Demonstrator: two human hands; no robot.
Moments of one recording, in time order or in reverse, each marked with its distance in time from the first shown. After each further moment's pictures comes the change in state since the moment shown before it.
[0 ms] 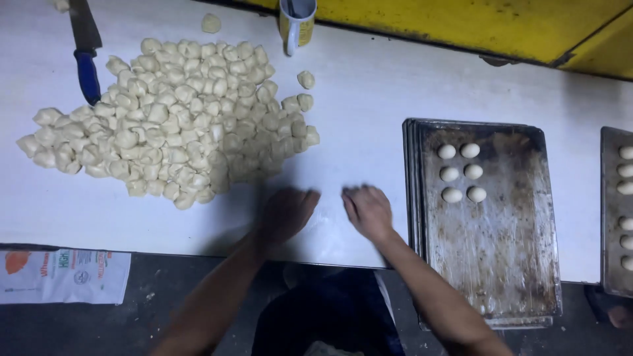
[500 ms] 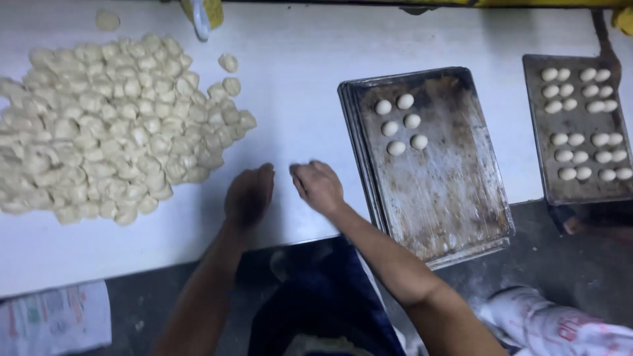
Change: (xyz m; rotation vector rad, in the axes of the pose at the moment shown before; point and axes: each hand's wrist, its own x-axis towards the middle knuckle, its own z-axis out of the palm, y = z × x) left_hand 0.041 -0.020 0.062 0.338 0.182 0.132; right_hand -0.006 -0.002 0.013 -0.055 0.025 0.087
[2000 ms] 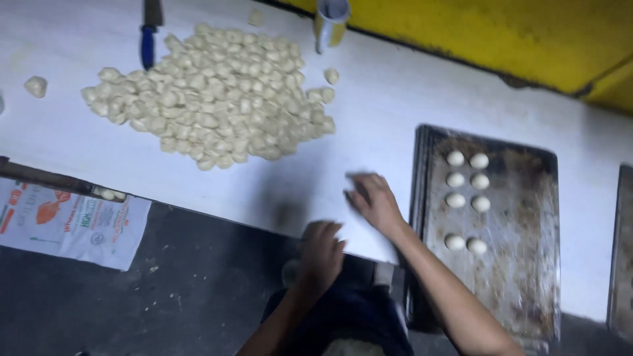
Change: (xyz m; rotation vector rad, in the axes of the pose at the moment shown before) left_hand -0.140 0.106 0.063 -0.443 0.551 -0.071; right_hand 0.032 -0.010 -0.067 0.414 -0.434 0.157
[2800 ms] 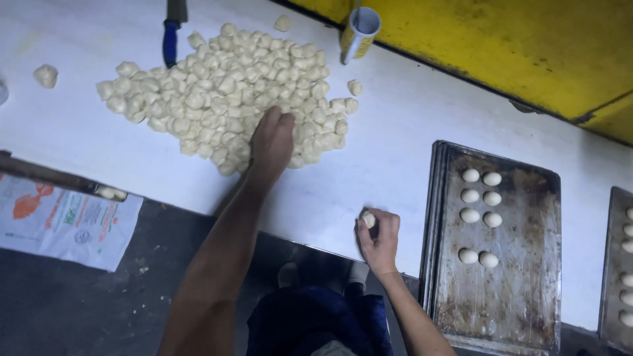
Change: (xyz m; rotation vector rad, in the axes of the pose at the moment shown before) left_hand 0.217 -0.148 -0.130 0.416 0.246 0.109; right_hand -0.054 -0.041 0.068 0.032 0.362 0.188
